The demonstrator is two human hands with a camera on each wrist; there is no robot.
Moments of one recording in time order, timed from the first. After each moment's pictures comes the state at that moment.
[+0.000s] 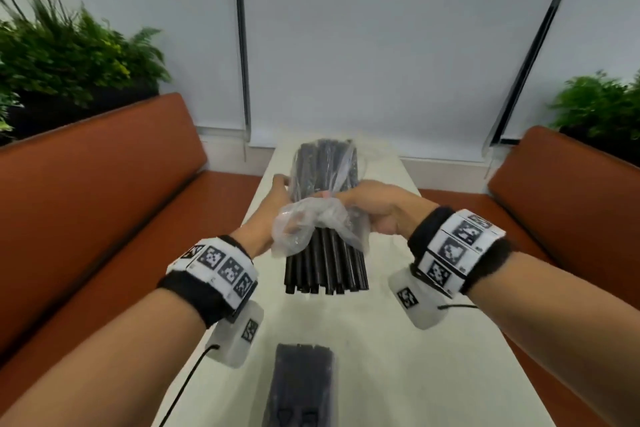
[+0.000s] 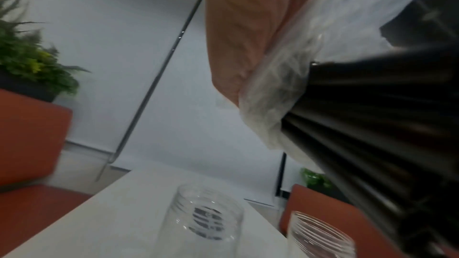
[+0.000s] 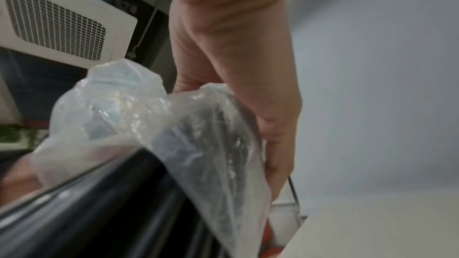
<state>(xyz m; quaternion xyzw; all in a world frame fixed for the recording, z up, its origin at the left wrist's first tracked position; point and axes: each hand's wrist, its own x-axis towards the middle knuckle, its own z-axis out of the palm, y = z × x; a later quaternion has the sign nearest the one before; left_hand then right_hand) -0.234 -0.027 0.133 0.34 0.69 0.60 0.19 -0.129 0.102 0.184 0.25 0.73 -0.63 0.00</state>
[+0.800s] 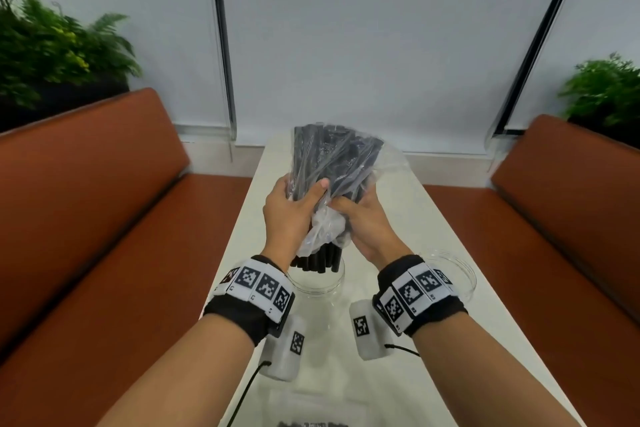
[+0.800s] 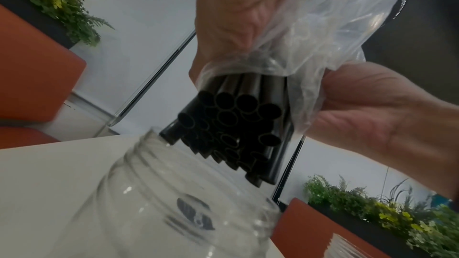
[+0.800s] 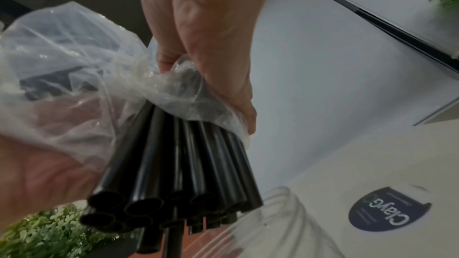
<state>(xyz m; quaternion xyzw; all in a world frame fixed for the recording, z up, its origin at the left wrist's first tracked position) -0.306 0.071 0.094 0.25 0.65 0.71 0.06 -0.231 0.163 0.095 0.10 0.60 -0.74 -0.28</state>
